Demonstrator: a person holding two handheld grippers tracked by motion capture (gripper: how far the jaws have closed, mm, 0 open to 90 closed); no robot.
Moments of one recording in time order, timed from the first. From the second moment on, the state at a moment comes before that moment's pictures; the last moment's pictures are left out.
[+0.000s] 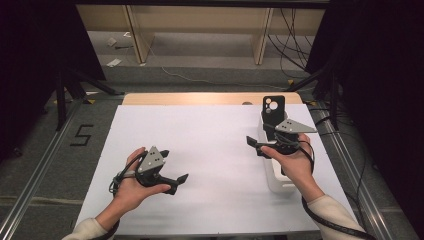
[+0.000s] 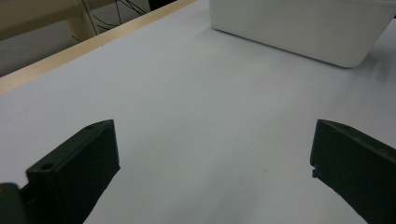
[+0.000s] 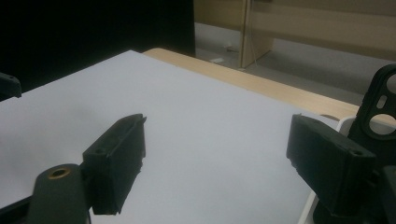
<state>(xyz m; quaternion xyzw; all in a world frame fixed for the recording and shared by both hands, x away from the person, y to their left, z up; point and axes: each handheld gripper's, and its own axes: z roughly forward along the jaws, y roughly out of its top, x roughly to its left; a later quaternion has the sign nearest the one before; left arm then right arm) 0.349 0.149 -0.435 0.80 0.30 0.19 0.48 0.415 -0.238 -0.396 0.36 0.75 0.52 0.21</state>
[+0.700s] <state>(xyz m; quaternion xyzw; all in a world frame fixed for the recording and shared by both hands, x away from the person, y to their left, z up) 0.349 0.149 -0.435 0.80 0.30 0.19 0.48 0.406 -0.244 -0.397 0.35 0.75 0.52 0.21</state>
